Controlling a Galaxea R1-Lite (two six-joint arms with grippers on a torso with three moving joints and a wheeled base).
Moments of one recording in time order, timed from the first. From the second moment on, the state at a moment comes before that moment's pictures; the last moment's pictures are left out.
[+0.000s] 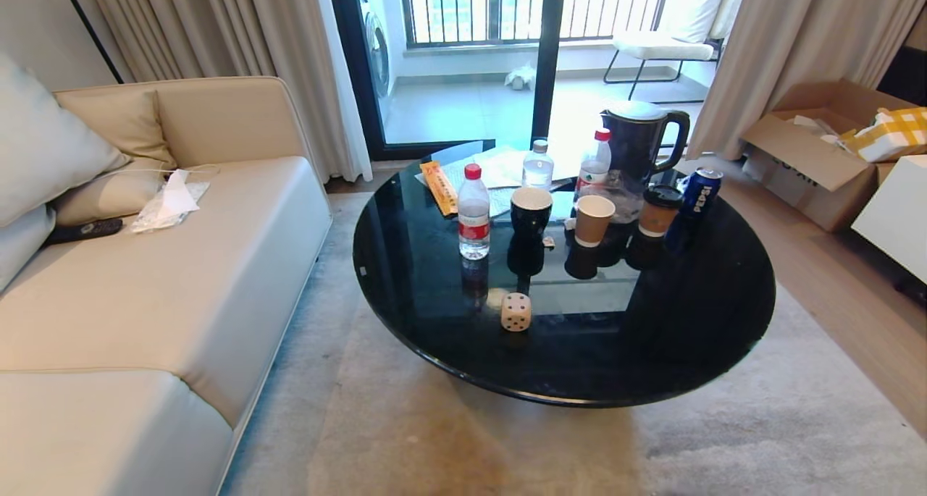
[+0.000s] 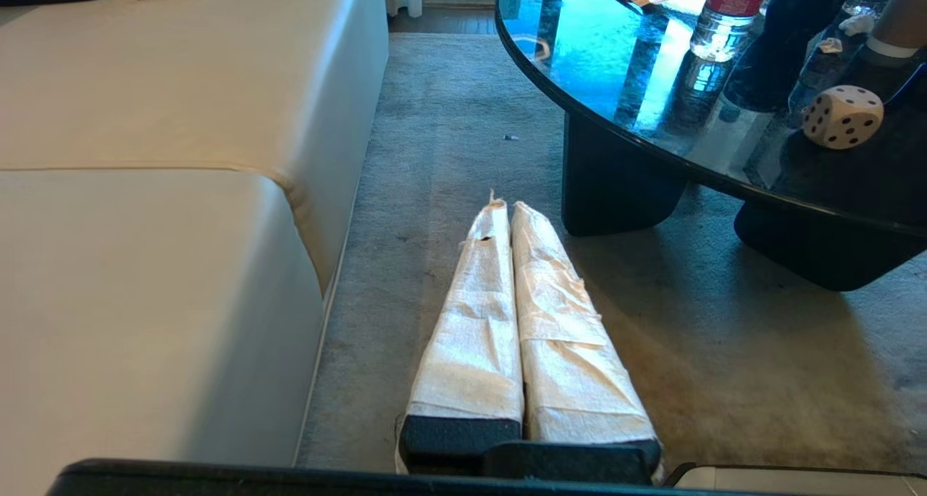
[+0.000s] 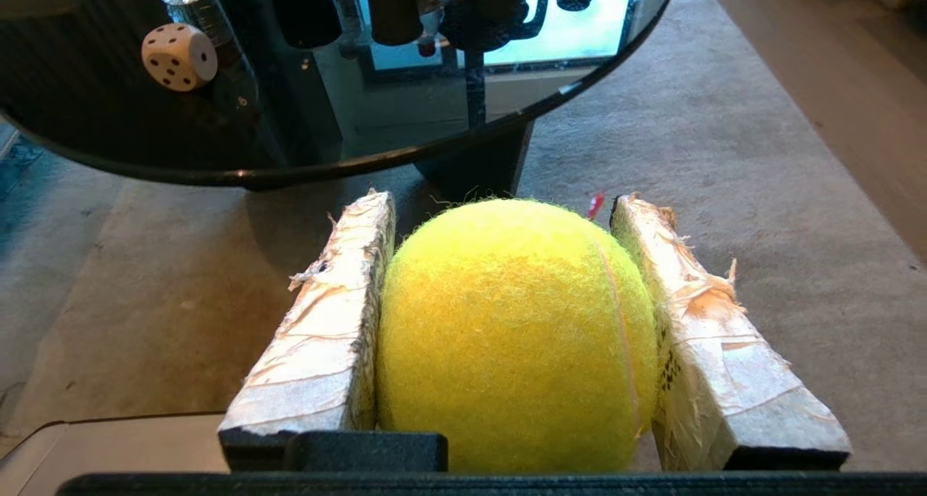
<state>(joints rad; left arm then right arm) -0.01 0.00 0.00 0.00 0.00 -0.01 -0.01 0.00 -0.07 0.18 -0.03 0.02</state>
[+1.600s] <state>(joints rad) -0.01 0.00 0.00 0.00 0.00 -0.01 -0.01 0.00 -0.07 0.18 -0.03 0.02</state>
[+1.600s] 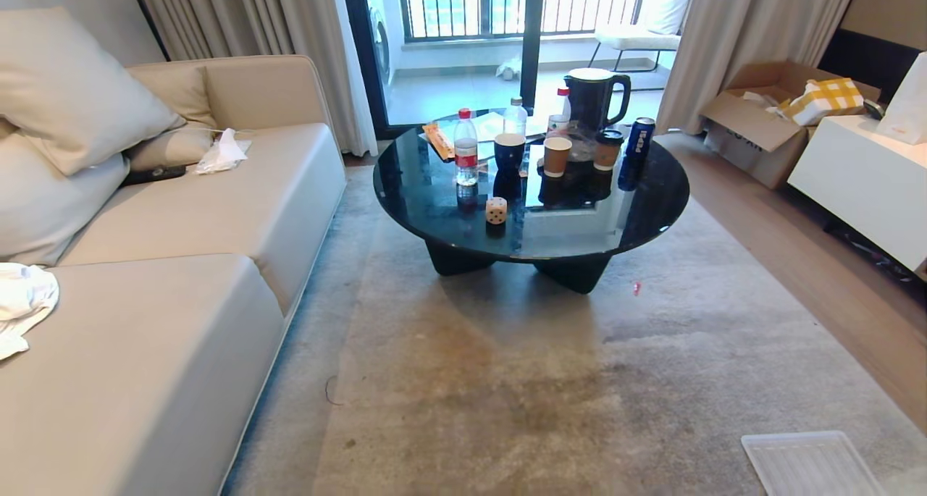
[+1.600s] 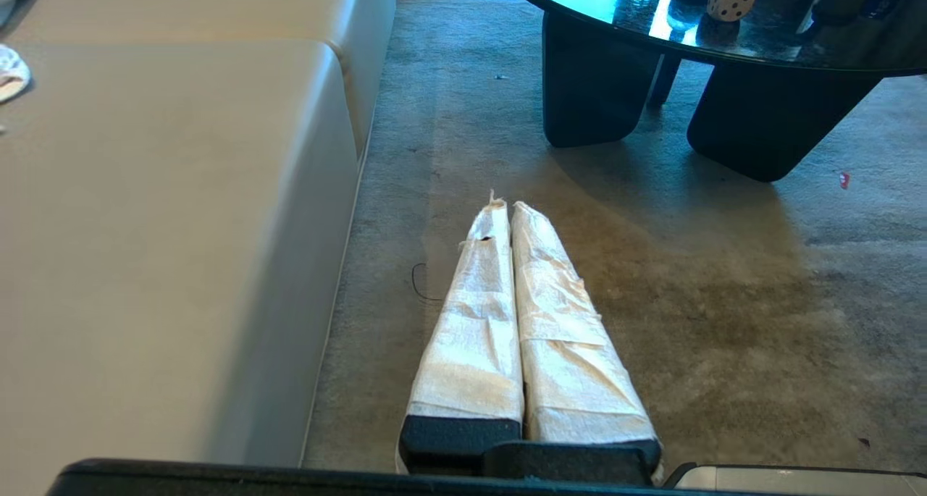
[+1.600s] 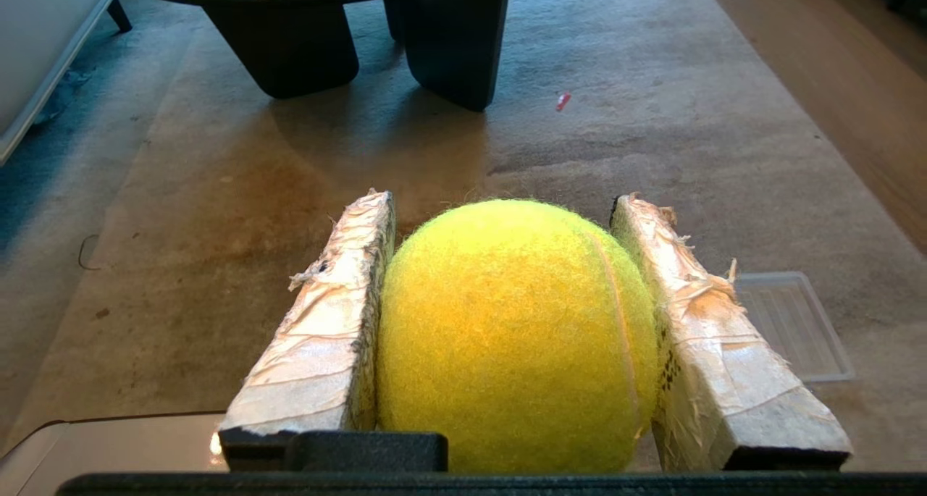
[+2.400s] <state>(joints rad) -0.01 0.00 0.00 0.00 0.00 -0.01 -0.01 0.00 -0.07 0.18 -0.03 0.02</state>
